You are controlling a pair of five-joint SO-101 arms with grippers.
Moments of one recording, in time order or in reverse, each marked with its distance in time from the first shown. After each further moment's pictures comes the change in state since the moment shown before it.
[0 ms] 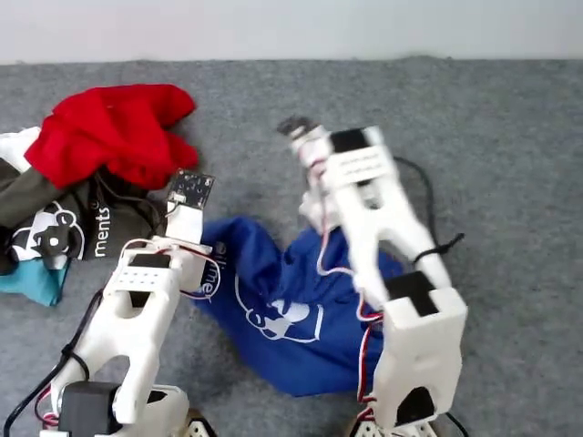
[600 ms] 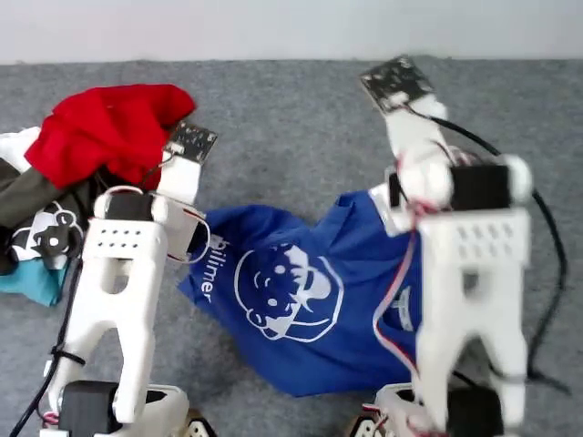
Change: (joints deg) left arm 0.0 0.2 -31.7 40.2 -6.9; right arm 8.8 -46.0 8.4 9.8 0.3
